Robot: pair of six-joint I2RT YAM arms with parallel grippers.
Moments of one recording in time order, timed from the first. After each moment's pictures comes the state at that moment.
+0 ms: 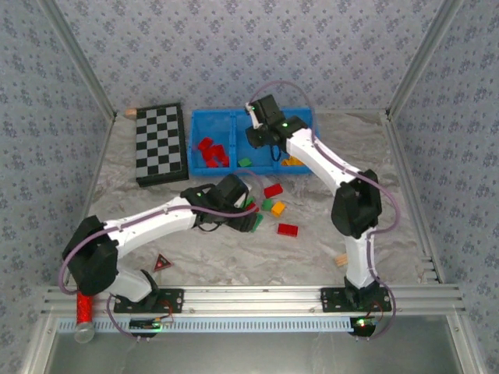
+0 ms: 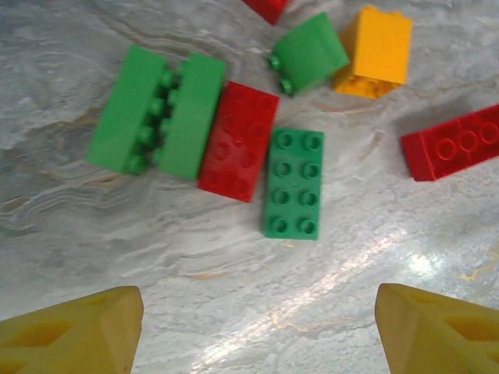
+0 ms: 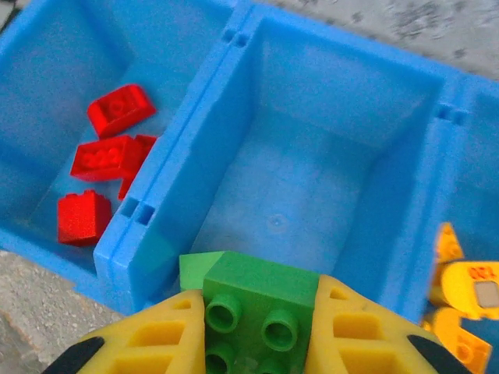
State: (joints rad) left arm -0.92 1.46 1.02 -0.61 -0.05 -0.39; right arm 0.59 2.04 1.93 -0.68 0.10 0.07
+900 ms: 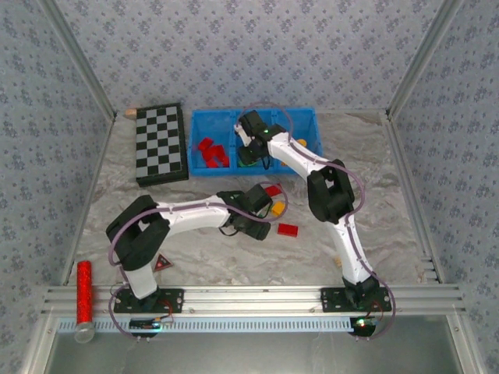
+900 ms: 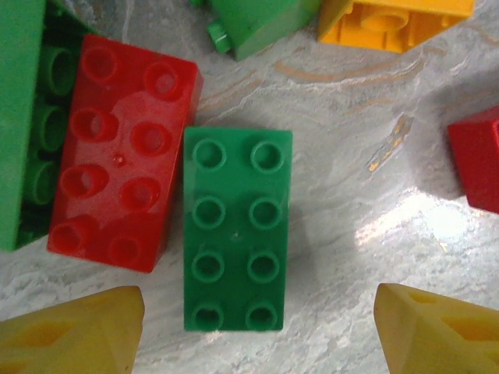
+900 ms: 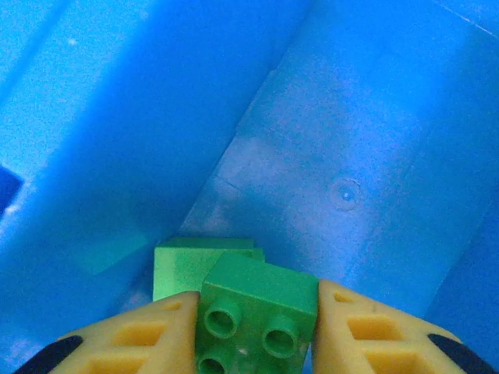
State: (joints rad) left arm -0.99 1.77 1.12 -0.55 -0.07 -0.43; right arm 0.58 2.33 2.06 -0.75 0.03 -0.01
